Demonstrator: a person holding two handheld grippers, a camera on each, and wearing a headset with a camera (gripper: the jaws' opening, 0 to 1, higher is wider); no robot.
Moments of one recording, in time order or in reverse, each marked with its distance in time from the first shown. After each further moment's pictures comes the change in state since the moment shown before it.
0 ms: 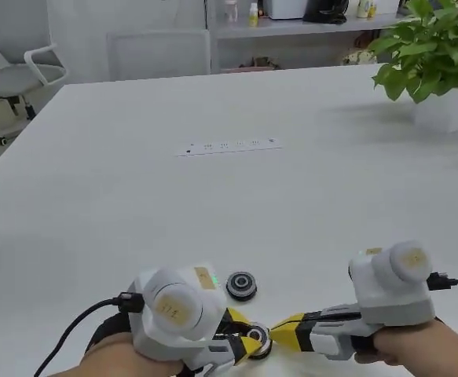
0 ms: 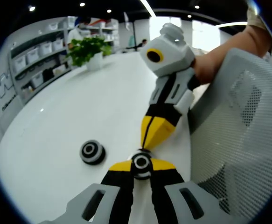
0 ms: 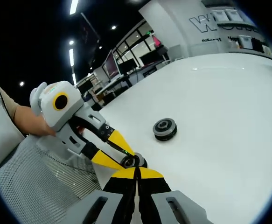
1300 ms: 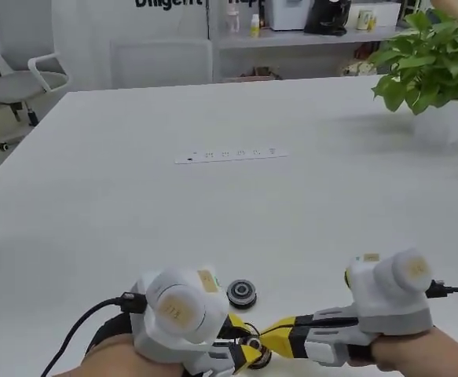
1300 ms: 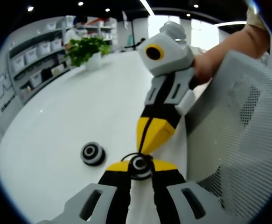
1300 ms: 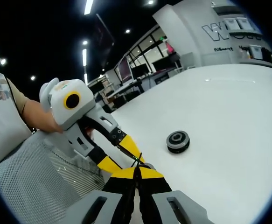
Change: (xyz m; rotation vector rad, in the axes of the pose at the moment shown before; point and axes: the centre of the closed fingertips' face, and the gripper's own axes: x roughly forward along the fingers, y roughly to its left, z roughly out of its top) left arm -0.008 -0.003 0.007 0.003 0.012 -0.019; right arm 0.002 0.017 0.015 -0.094 -0.047 0.080
